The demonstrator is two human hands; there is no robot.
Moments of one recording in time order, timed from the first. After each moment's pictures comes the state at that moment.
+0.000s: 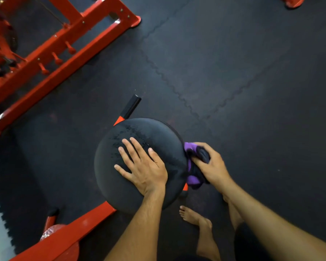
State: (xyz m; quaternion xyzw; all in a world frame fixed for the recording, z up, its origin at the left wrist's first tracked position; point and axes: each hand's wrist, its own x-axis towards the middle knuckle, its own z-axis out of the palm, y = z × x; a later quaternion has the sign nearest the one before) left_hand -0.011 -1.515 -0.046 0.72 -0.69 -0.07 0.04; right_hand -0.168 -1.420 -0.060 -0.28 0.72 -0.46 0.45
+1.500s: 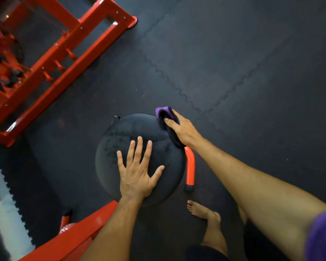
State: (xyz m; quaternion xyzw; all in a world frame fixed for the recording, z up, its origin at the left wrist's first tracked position) left_hand 0.065 -1.524 -0.033 0.41 -0.91 0.00 -0.06; right_hand -0.179 -1.513 -0.030 -0.34 0.67 -0.46 0.48
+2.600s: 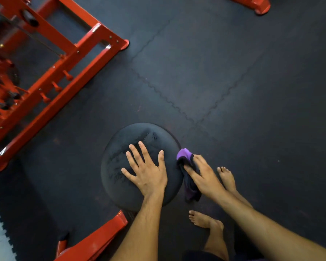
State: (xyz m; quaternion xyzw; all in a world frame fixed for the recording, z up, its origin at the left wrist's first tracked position) left_hand 0.007 -1.505 -0.030 0.63 -0.77 -0.09 -0.04; right_hand -0.121 -1.377 -0.040 -0.35 0.75 -0.41 0.39
